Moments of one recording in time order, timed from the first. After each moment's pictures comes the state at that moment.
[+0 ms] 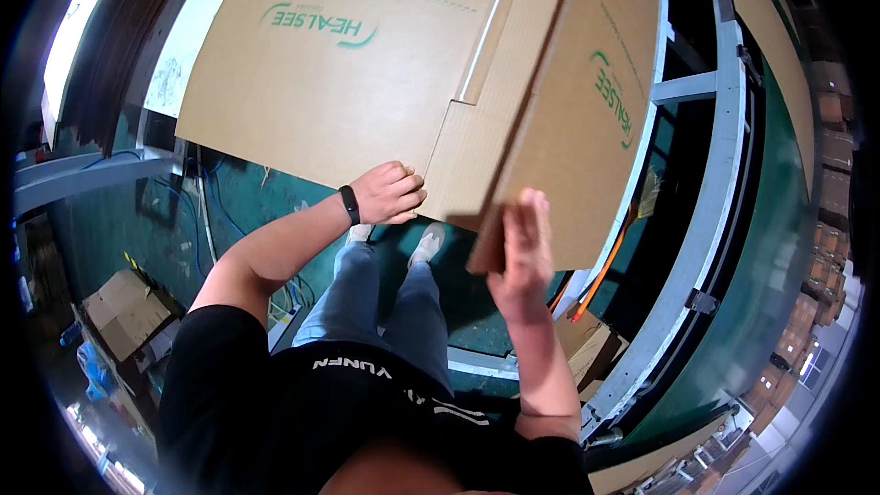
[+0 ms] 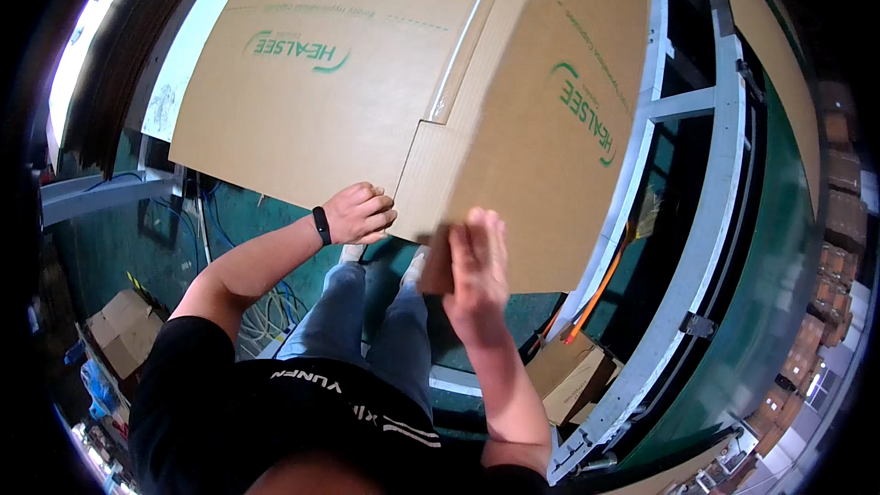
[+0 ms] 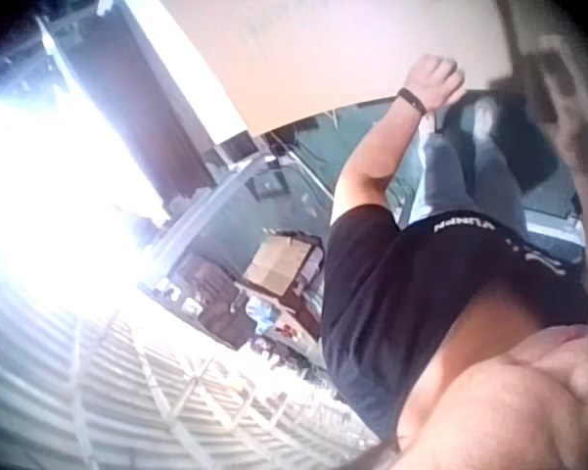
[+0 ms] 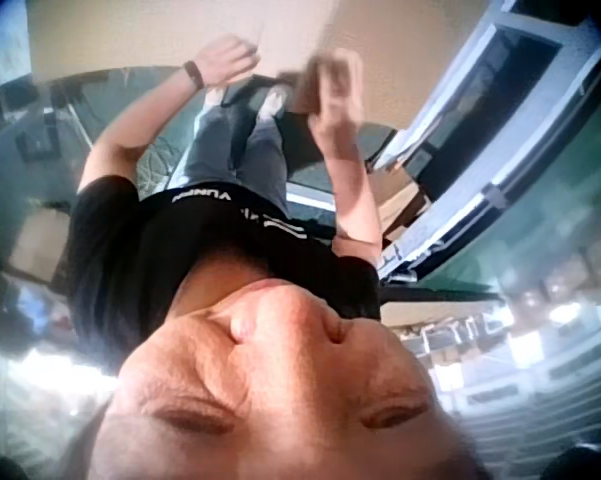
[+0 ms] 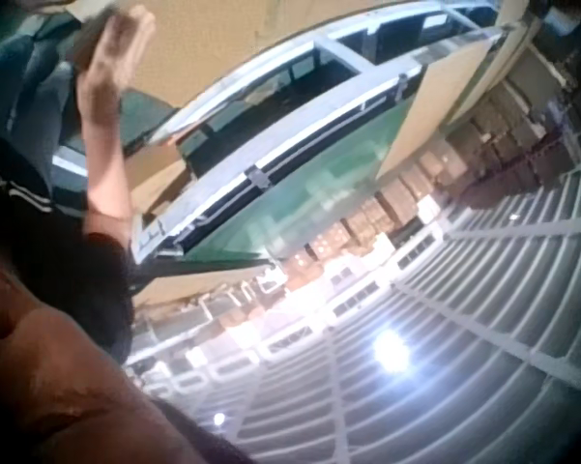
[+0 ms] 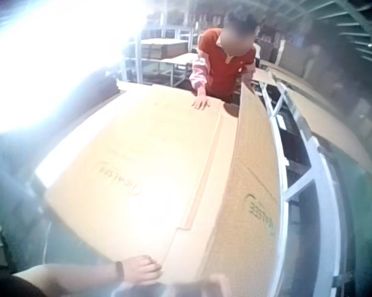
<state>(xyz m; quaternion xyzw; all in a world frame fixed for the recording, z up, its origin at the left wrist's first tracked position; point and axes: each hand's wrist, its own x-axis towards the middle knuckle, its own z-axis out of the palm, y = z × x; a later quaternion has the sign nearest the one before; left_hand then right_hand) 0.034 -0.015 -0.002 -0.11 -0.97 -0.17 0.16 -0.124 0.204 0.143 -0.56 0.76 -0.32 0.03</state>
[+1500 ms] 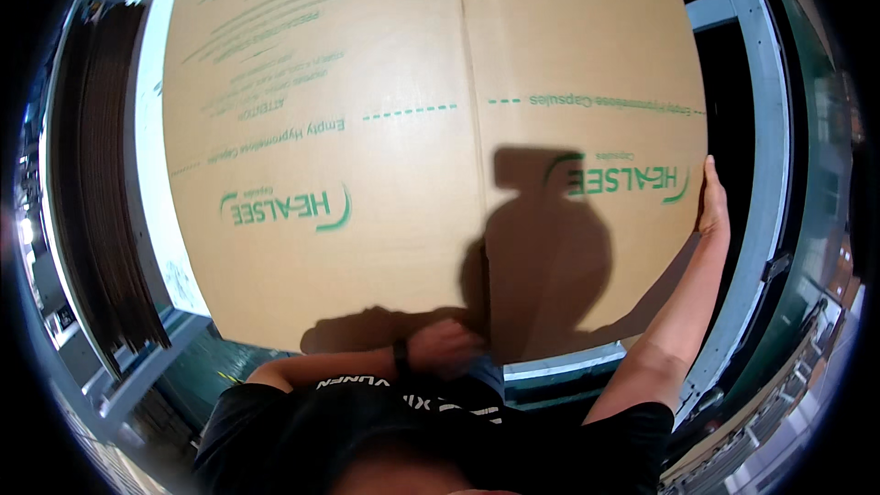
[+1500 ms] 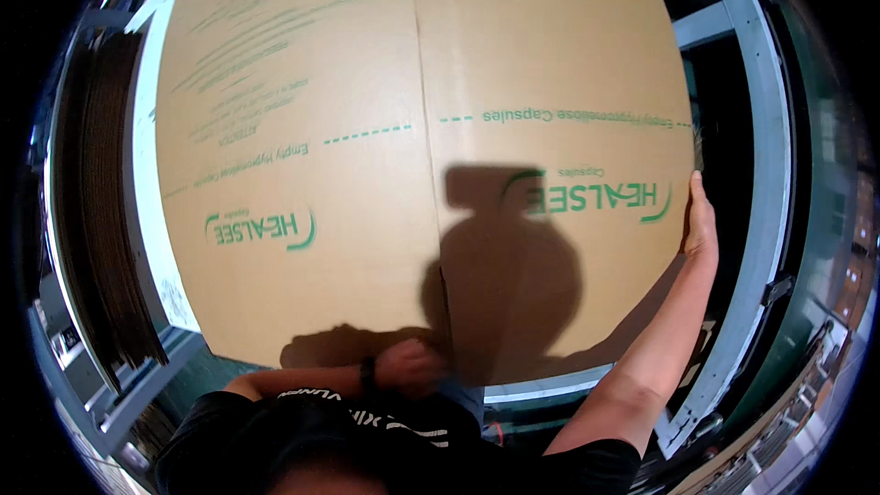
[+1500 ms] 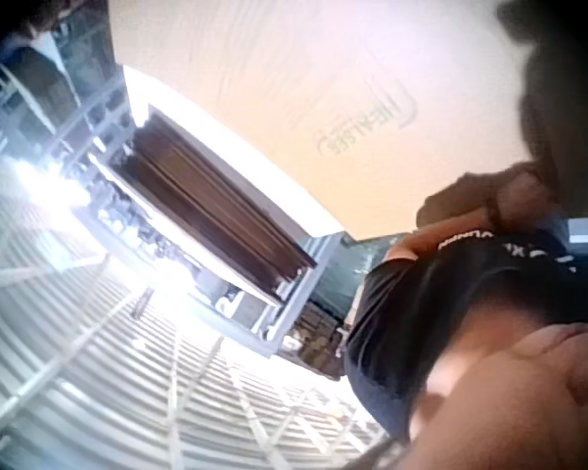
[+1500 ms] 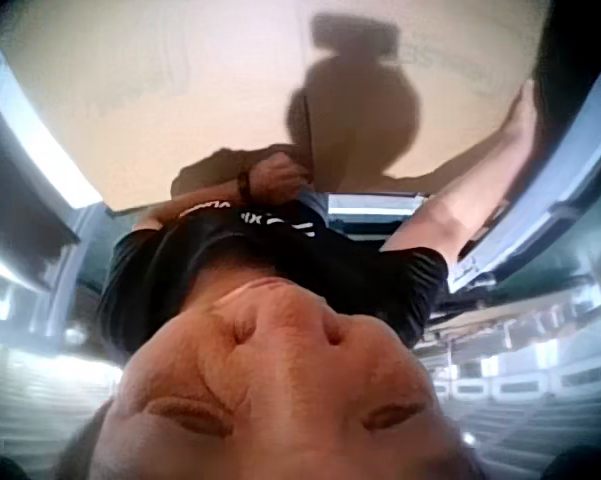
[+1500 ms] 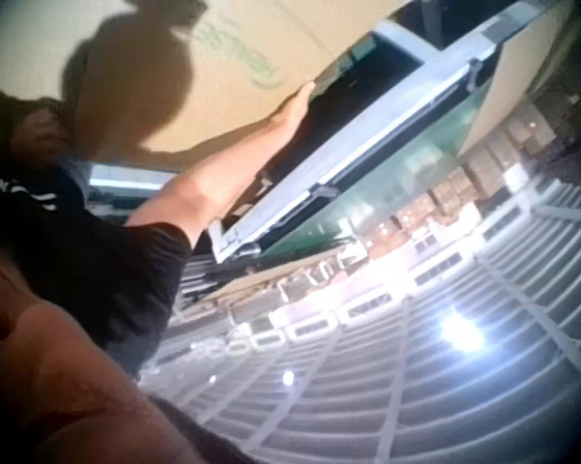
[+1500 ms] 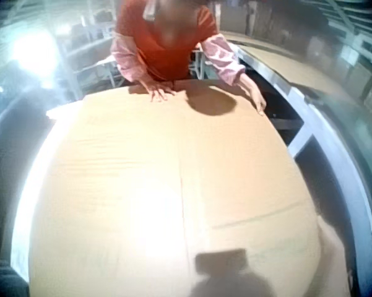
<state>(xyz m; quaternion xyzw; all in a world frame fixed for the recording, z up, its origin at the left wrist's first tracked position) 0.026 -0.059 -0.030 -0.20 -0.85 -0.50 -0.01 -0.452 0.225 -0.007 0.21 0.74 -0.58 0.27</state>
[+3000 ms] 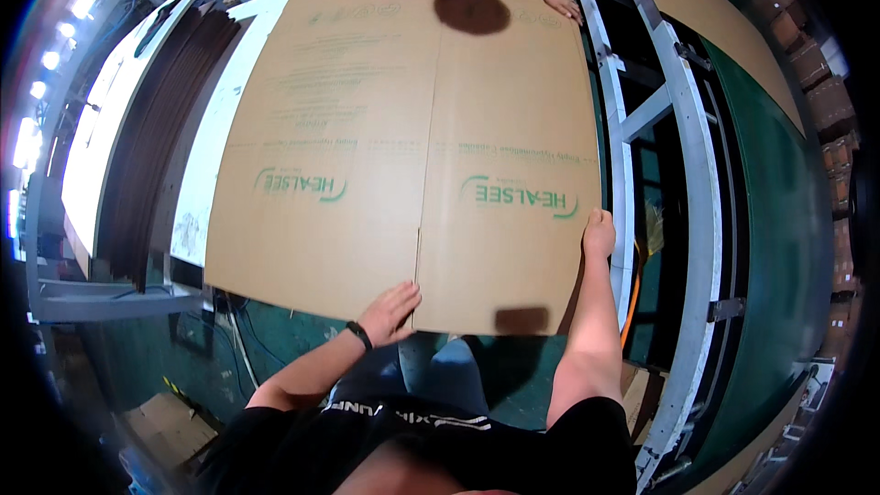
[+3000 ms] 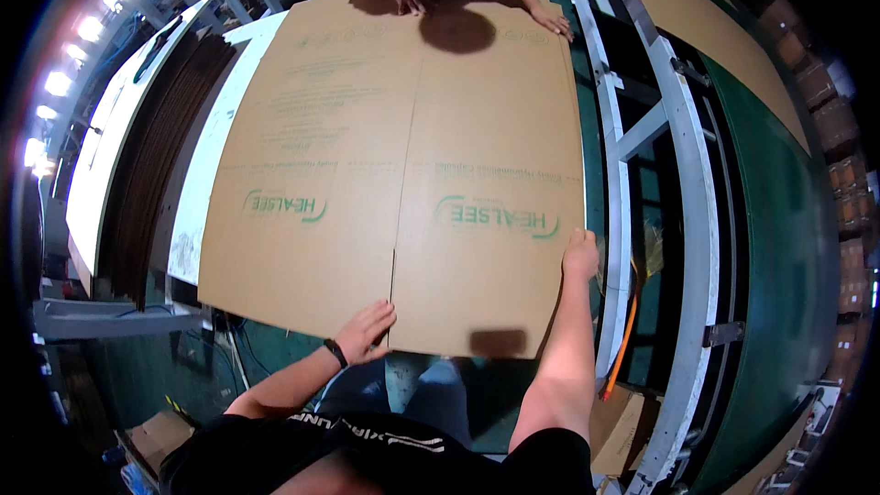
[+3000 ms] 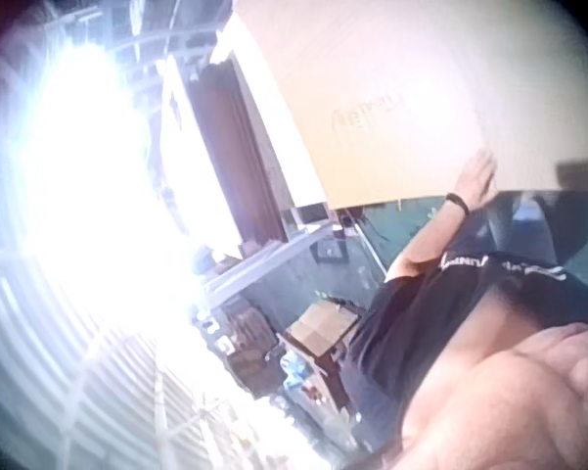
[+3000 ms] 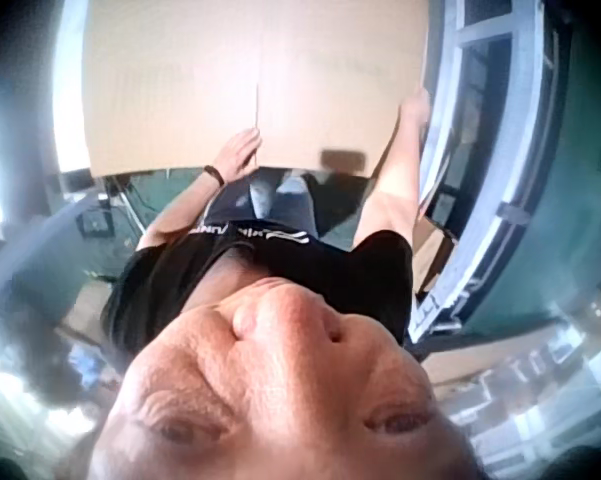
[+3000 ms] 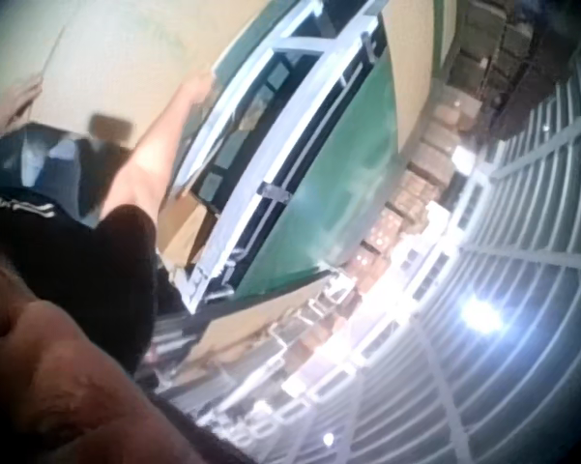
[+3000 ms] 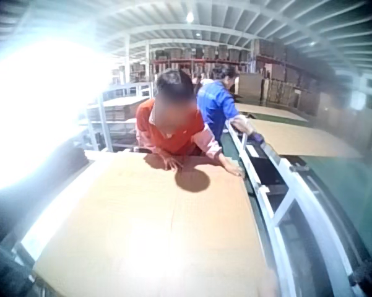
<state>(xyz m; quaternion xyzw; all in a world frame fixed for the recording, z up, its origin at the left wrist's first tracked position) 0.030 -0.010 0.015 -0.01 -0.95 -0.32 0.04 -0.409 0.225 -0.012 0.00 0.97 -0.25 0.04</state>
